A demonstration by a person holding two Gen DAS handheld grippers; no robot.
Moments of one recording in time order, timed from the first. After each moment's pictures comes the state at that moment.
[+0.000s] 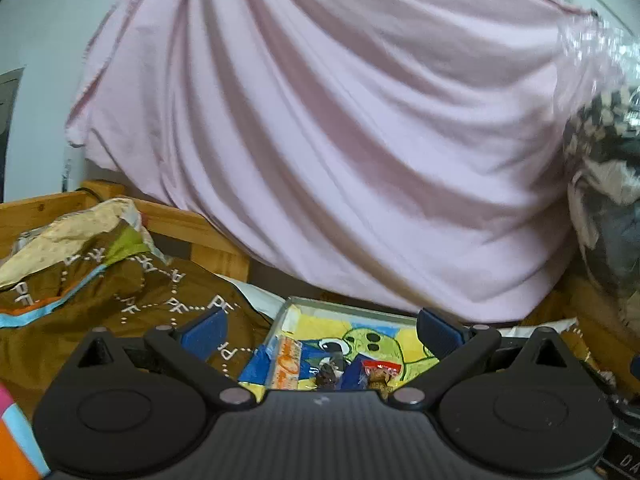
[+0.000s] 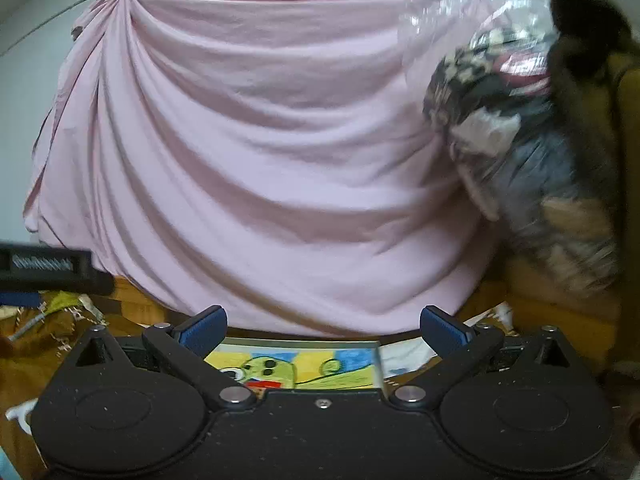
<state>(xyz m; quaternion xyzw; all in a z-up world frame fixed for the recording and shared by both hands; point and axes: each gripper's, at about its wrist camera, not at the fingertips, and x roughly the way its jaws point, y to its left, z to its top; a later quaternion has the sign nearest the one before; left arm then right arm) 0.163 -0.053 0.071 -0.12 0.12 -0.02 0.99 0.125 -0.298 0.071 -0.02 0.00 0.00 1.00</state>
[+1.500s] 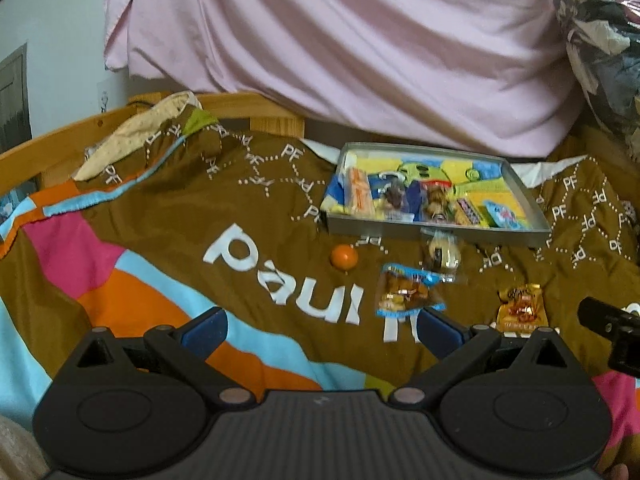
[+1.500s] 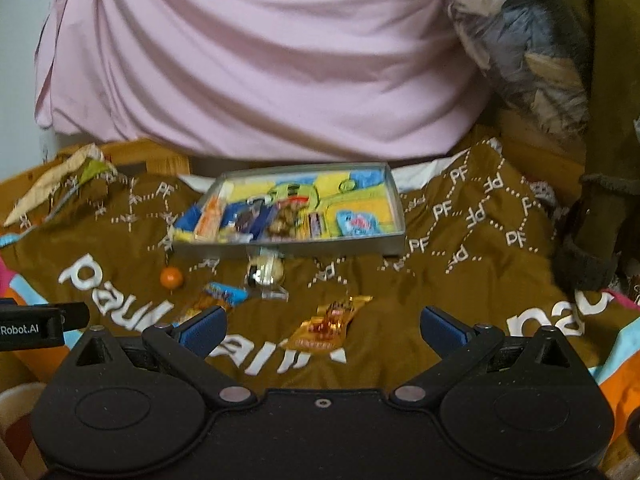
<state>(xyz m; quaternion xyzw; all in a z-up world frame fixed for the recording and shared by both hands) 0.059 -0.005 -0.012 -0.03 0.29 0.00 0.96 0.040 -0.251 0.002 0.00 0.23 -0.01 0.97</state>
